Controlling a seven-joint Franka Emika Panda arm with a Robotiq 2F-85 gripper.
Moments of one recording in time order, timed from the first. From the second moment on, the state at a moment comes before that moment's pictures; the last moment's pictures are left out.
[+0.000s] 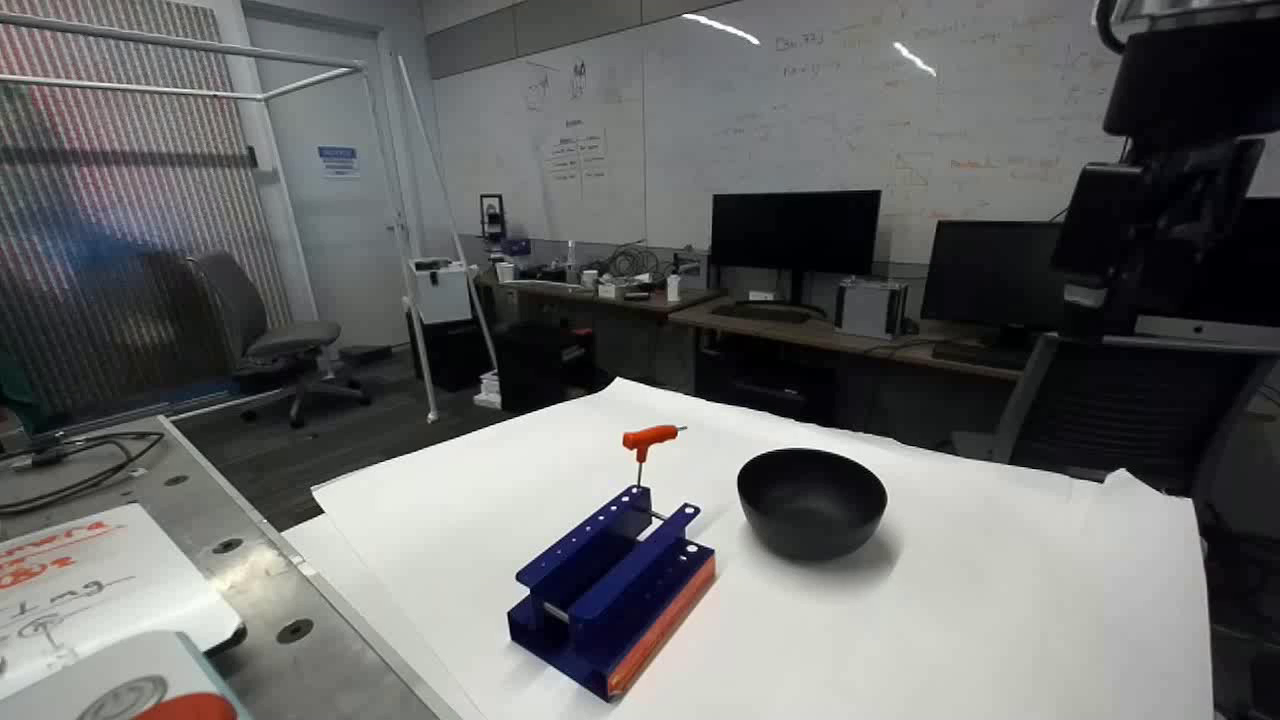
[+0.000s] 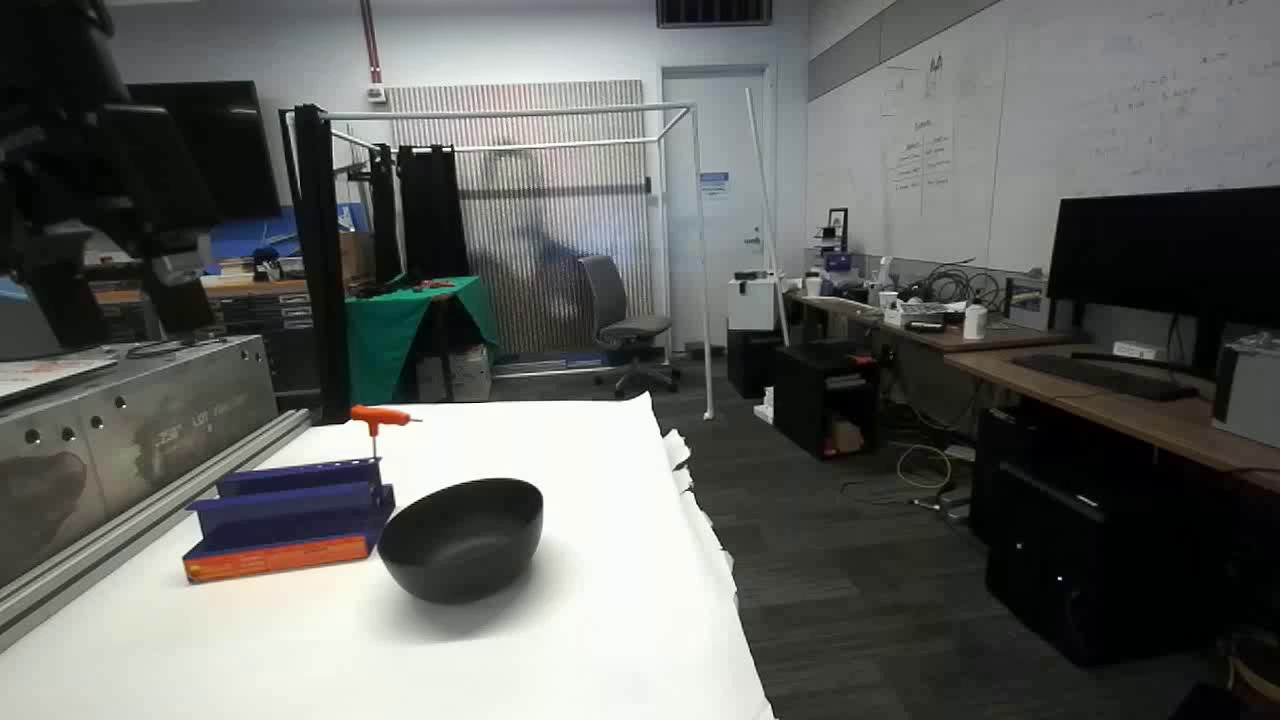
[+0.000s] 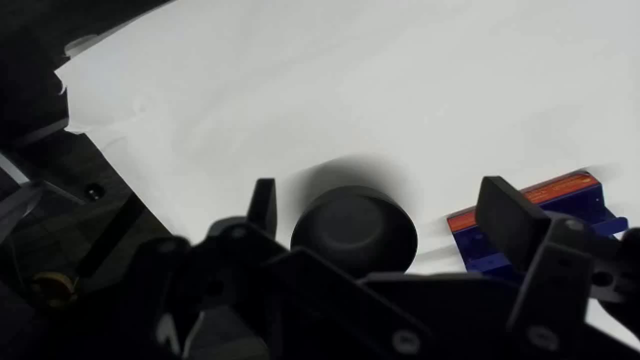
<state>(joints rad) -0.02 -0.64 0.25 -2.42 -0.02 1.85 0.45</state>
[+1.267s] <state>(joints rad) -0.01 -0.11 0.23 -2.03 -0.06 2.00 0.23</state>
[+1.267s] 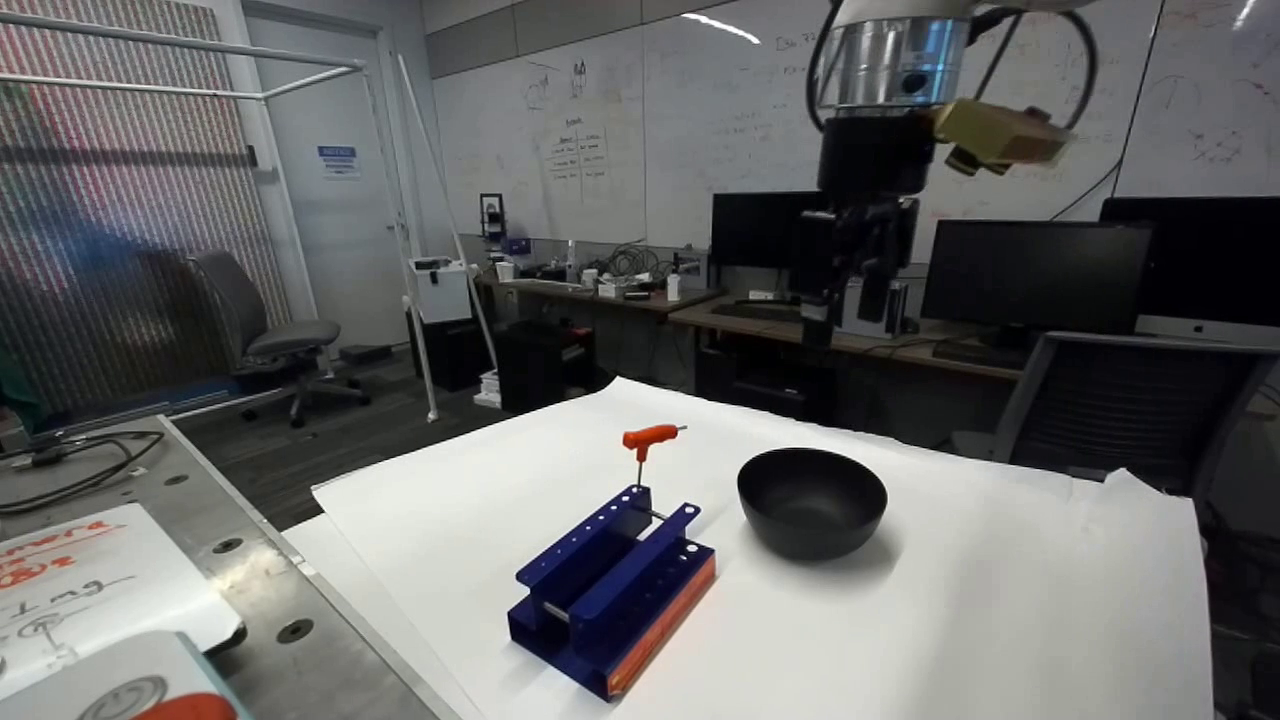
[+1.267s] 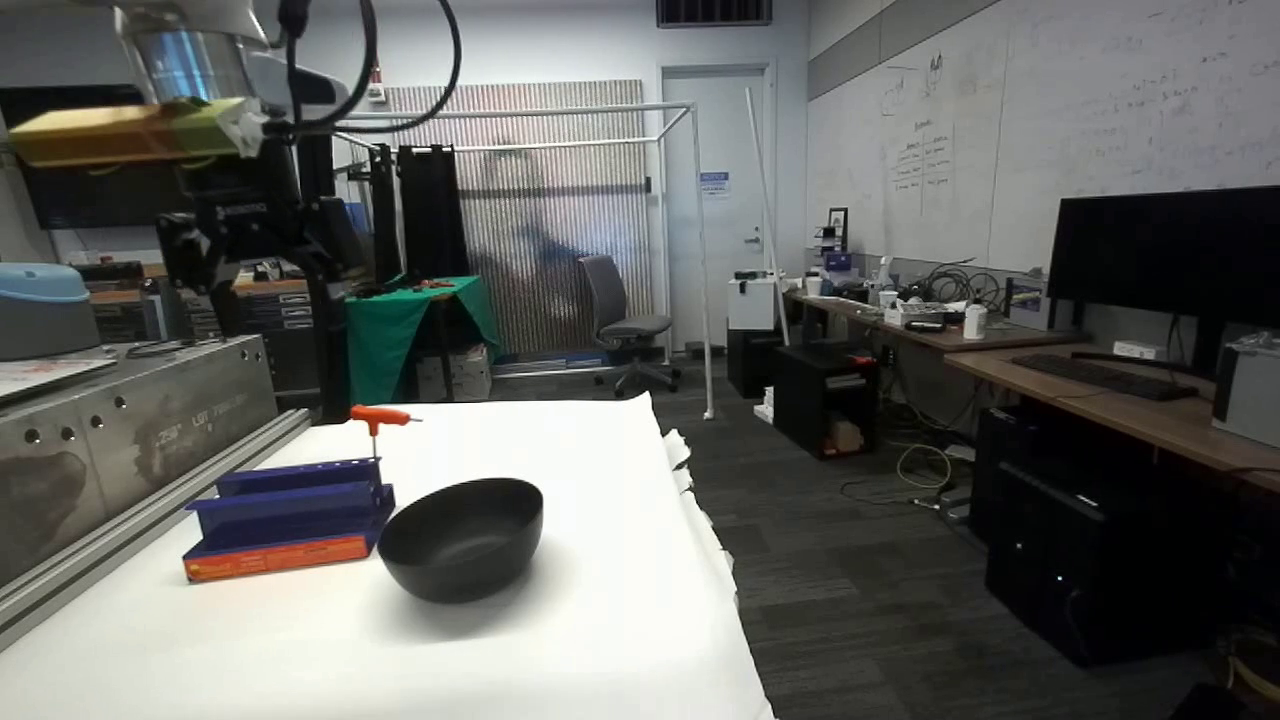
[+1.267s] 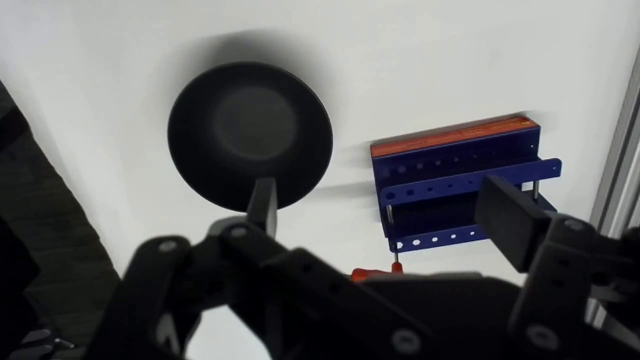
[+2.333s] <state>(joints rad) 0.17 0.60 0.15 -1.25 -0.11 1.66 0.02</state>
